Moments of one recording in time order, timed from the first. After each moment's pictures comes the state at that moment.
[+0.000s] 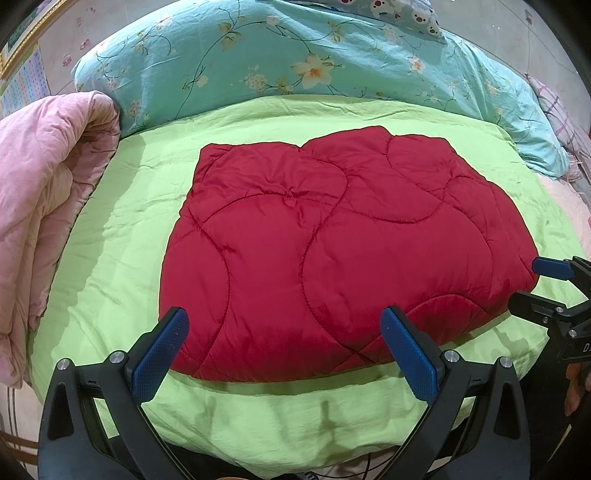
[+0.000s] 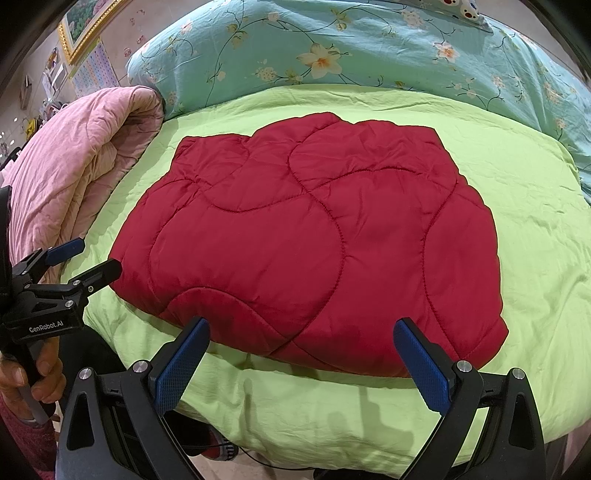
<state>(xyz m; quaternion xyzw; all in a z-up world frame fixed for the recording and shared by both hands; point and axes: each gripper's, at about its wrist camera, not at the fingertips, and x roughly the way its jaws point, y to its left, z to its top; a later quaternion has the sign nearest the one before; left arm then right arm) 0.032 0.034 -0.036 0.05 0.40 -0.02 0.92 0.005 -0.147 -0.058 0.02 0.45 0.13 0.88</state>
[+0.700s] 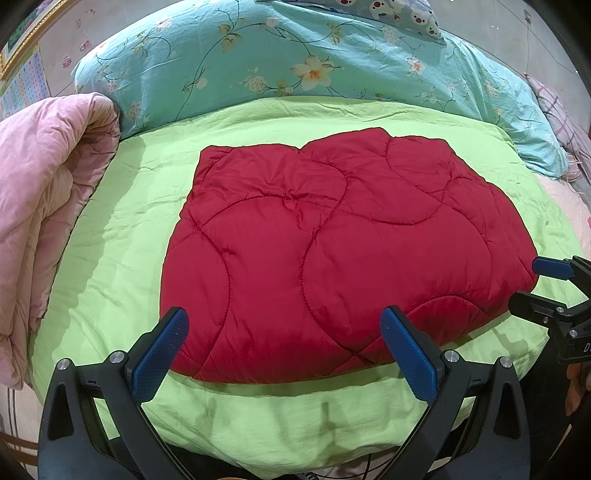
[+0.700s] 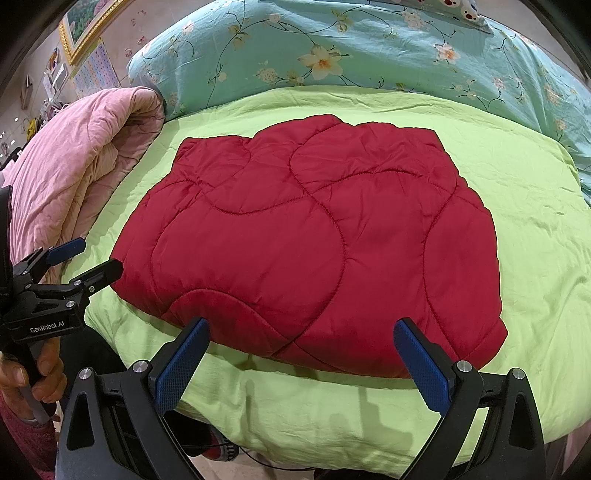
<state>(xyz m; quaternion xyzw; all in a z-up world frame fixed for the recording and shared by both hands) 0.033 0.033 -0.035 0.05 0.40 -0.02 0.92 0.005 -0.147 -0.056 0.02 0.45 0.13 0.88</state>
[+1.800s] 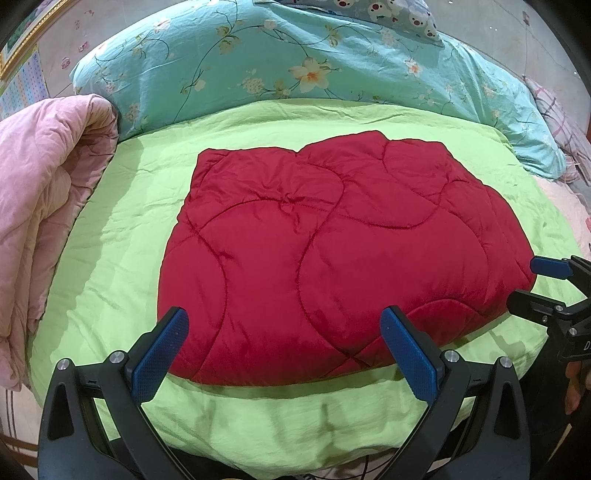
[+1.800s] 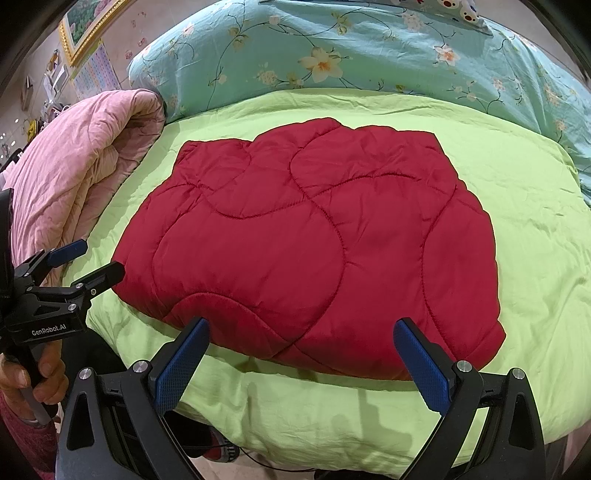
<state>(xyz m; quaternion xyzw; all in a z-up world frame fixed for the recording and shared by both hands) 0.033 0.031 -0.034 0.05 0.40 -0.02 0.92 0.006 -0.149 -0.052 0.02 0.45 0.13 0.88</state>
